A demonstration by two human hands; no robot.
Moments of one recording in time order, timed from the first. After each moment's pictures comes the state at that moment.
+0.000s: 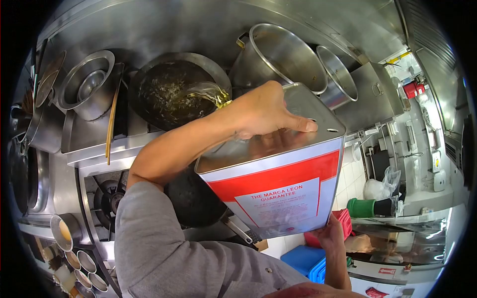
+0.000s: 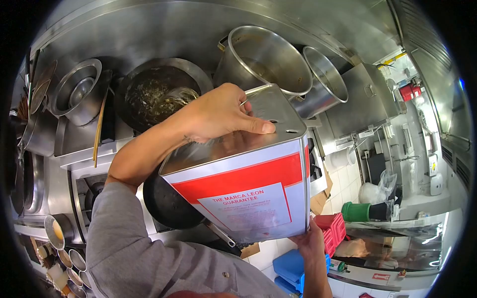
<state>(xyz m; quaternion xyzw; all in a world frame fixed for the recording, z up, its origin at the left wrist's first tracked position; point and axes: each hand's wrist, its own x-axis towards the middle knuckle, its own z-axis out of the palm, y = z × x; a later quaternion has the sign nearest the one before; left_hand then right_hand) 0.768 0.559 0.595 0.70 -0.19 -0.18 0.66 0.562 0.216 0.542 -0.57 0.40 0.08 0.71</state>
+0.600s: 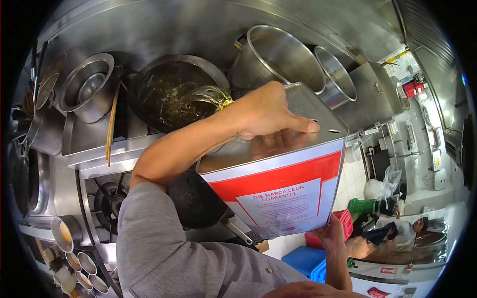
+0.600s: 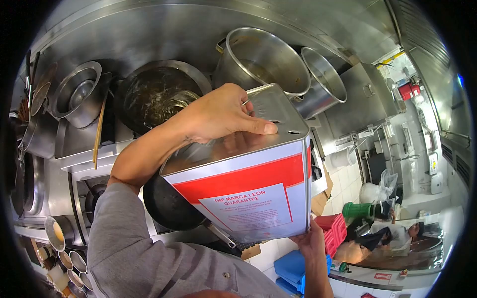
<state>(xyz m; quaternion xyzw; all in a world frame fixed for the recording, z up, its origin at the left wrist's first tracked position) 0.767 0.556 0.601 0.70 -0.21 -0.15 0.67 0.564 0.212 0.541 -0.57 0.40 0.07 0.72</state>
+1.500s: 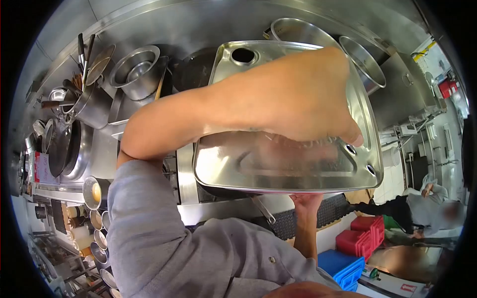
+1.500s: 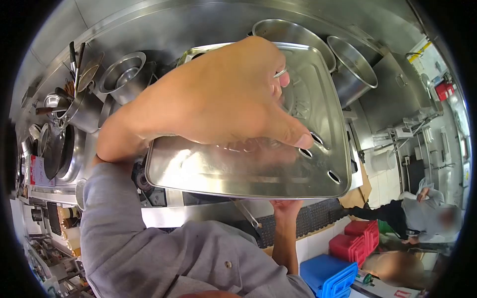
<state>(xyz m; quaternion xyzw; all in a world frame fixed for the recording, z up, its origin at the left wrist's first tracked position) 0.633 0.528 0.711 0.86 -0.26 -0.03 0.43 0.564 0.272 0.411 -0.34 0.29 0.07 0.89</state>
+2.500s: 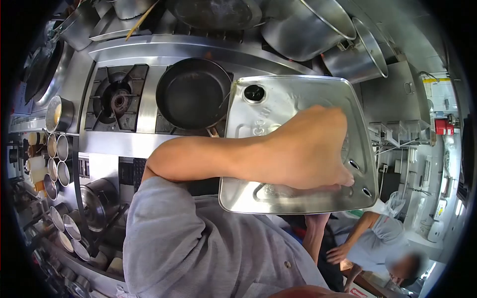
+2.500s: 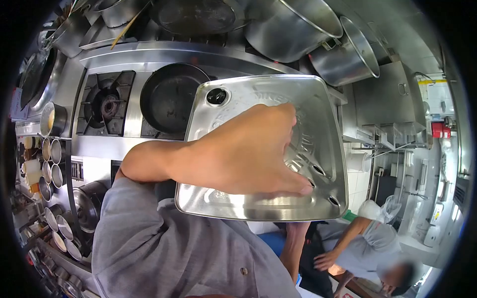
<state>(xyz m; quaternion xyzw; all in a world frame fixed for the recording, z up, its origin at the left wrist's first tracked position) 0.535 0.401 0.599 0.75 -0.16 -0.13 0.62 0.467 0.029 0.414 -0.53 0.21 0.09 0.82</state>
